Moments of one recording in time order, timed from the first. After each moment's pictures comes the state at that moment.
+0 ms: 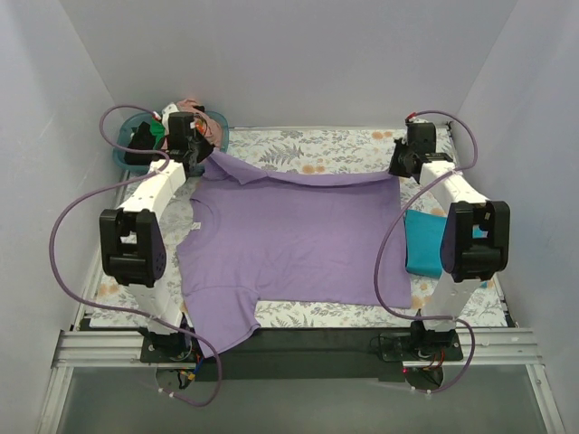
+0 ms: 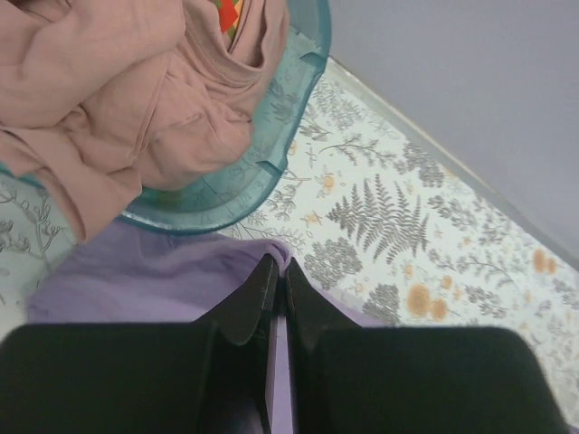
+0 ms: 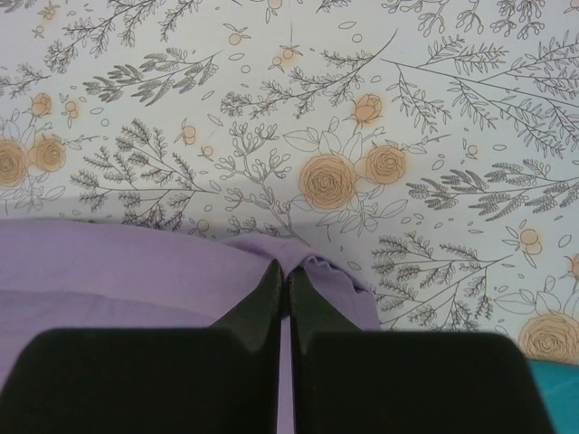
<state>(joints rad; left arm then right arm) -0.10 1.82 1.46 -0.18 -0.13 -0.67 0.07 1.81 1.37 -0.30 0.01 0.24</state>
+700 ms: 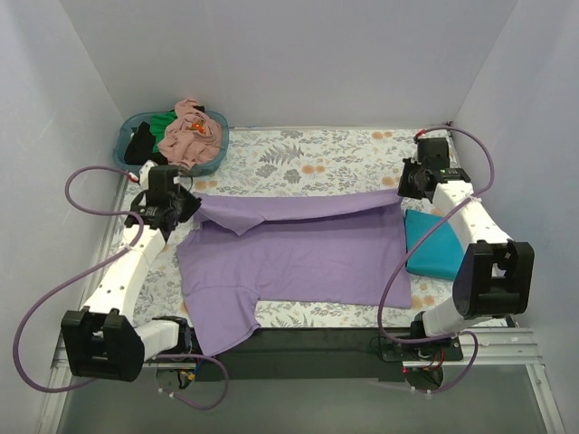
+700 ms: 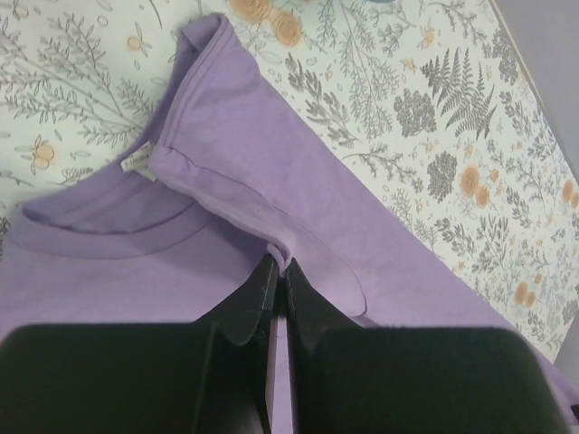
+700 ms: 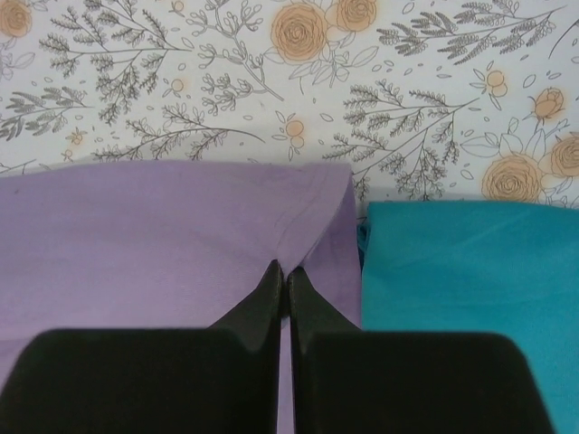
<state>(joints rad) -0.10 1.20 0.98 -0.49 -0.16 -0.86 0.07 1.53 1.20 -0.52 0.01 0.23</state>
